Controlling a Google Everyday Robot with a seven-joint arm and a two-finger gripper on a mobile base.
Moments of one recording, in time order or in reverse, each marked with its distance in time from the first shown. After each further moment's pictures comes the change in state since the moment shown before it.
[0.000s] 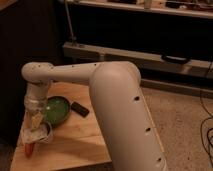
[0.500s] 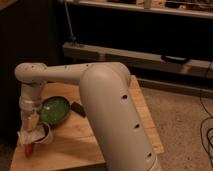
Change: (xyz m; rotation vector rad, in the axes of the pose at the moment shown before) arm -0.010 -0.011 0.012 -0.060 0.027 -0.074
